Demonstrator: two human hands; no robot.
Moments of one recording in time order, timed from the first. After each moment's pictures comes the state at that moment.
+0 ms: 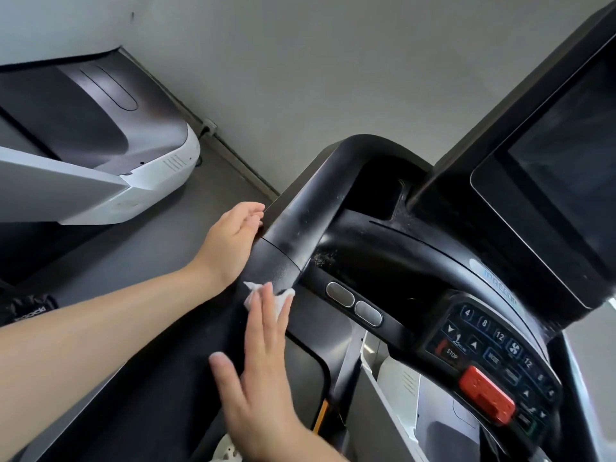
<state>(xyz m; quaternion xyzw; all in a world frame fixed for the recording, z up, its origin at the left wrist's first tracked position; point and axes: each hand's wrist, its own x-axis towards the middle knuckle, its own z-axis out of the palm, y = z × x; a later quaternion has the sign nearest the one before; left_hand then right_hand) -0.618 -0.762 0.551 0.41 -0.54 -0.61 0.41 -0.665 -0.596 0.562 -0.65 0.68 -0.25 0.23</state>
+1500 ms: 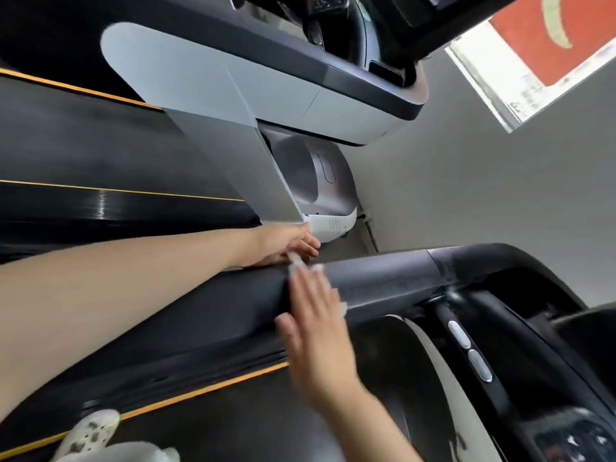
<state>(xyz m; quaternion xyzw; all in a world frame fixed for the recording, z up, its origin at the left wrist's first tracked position) -0.431 -0.596 0.549 0.45 -0.33 -0.73 0.40 -0.588 -0.505 0.574 -0.91 0.41 -0.06 0.09</state>
